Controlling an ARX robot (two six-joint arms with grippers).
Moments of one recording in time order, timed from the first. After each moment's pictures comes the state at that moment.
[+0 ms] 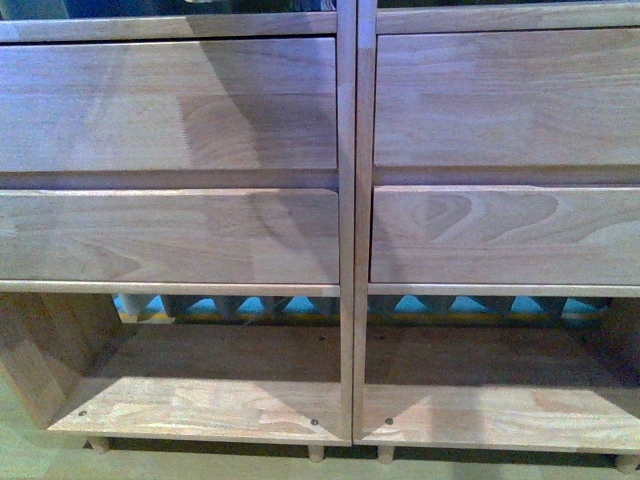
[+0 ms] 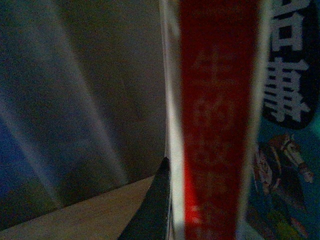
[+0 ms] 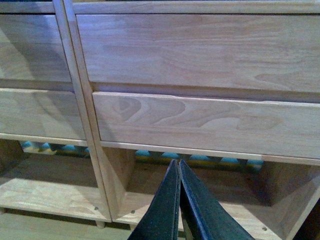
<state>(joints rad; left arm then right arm) -0.19 2.64 2.88 0.00 0.20 0.29 0.00 0.20 0.01 0.20 0.00 0.01</state>
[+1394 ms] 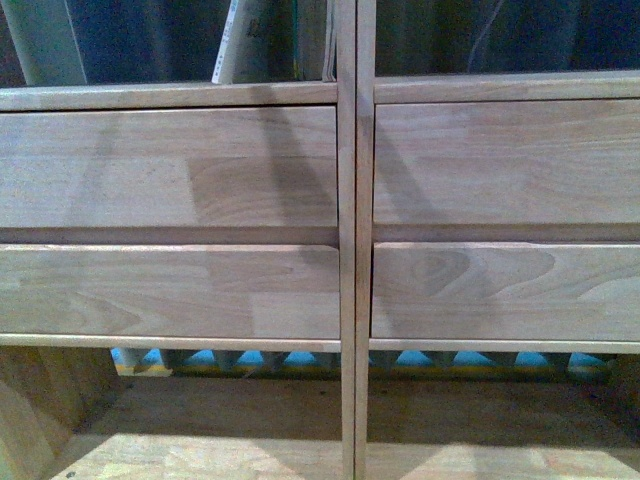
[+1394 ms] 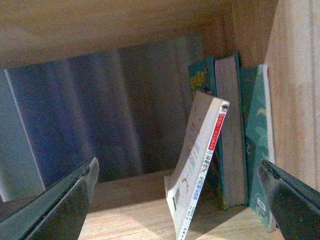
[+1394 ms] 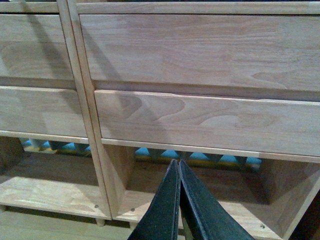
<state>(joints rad) -0.26 1.61 1.32 0.66 0.01 0.22 0.00 0.01 0.01 0.00 0.00 0.00</state>
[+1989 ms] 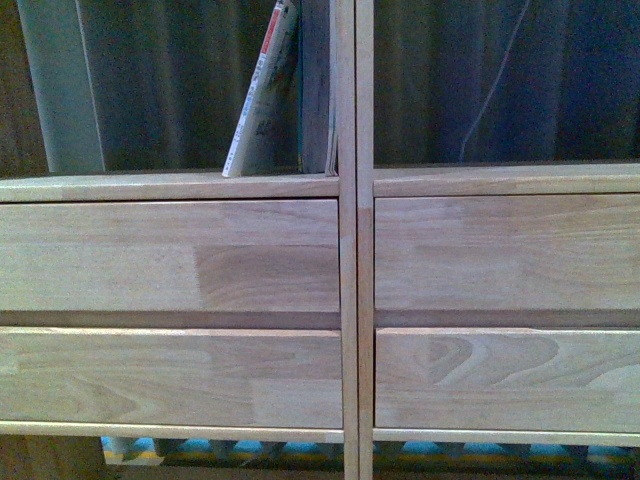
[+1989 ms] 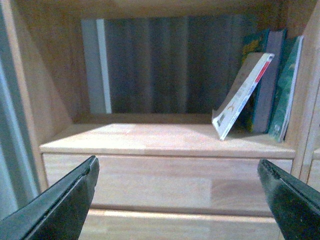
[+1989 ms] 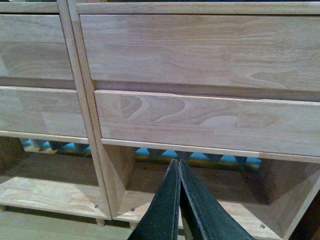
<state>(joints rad) 0.07 0.71 0.60 0.38 0.15 0.01 0.00 0.01 0.01 0.00 0.00 0.00</state>
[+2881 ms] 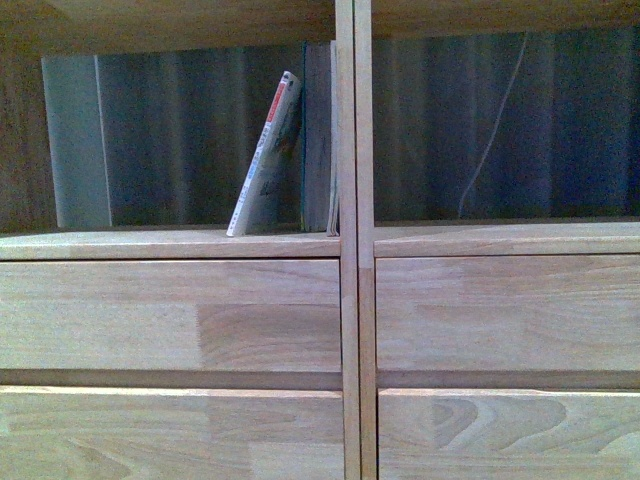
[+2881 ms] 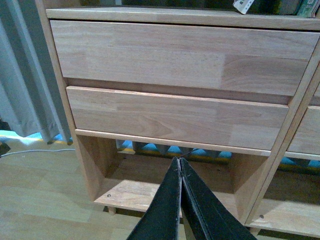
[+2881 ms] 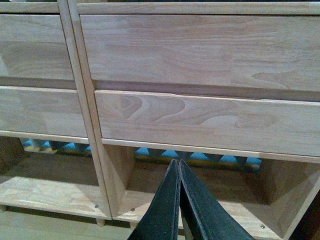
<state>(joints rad) 0.00 0.12 0.15 -0.03 0.00 -0.01 0.00 0.01 0.01 0.00 0.00 0.00</state>
